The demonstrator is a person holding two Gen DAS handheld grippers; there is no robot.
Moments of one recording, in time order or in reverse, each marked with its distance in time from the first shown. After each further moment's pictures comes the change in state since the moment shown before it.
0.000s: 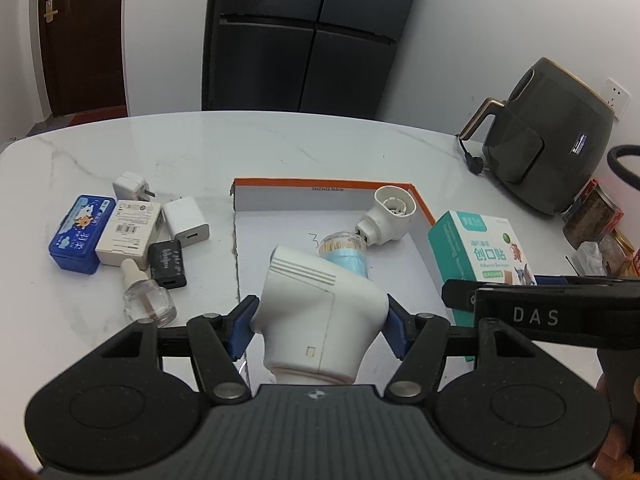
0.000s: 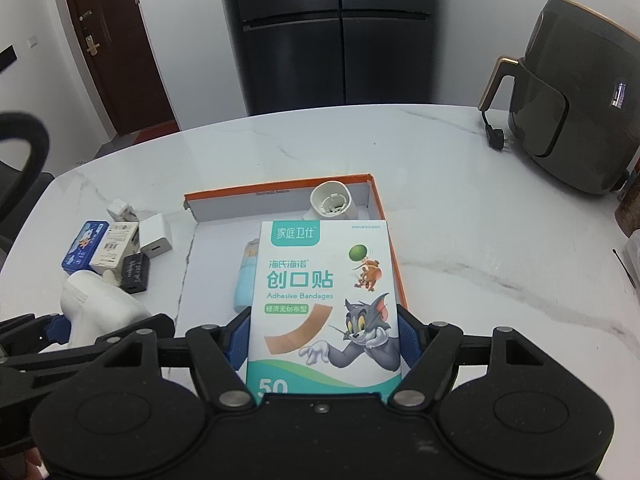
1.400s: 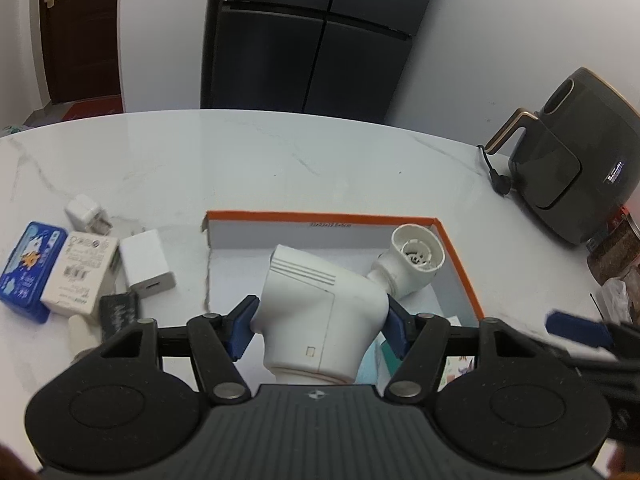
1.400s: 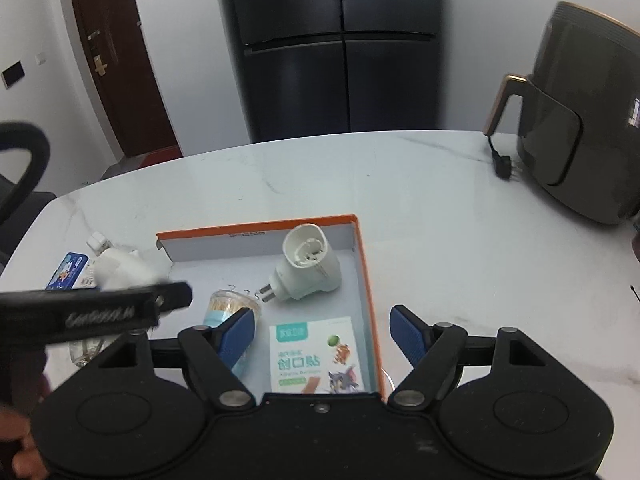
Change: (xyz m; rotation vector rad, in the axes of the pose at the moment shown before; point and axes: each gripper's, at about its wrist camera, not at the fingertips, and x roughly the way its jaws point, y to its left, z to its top) left arm 0.075 -0.005 0.049 -0.036 0.019 0.004; right arm 0.035 -0.039 0.012 0.003 -0.091 0.037
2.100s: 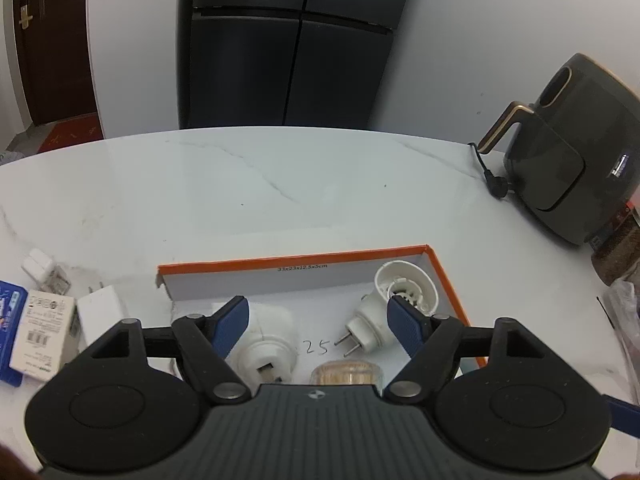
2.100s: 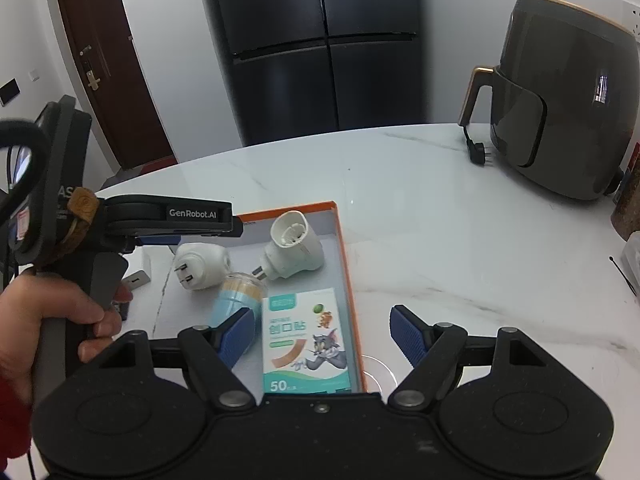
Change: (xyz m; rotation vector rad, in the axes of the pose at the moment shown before) left arm 0.028 -0.018 0.026 0.072 0.000 -0.010; right arm -0.034 -0.010 -0.020 0.041 -0.016 -0.001
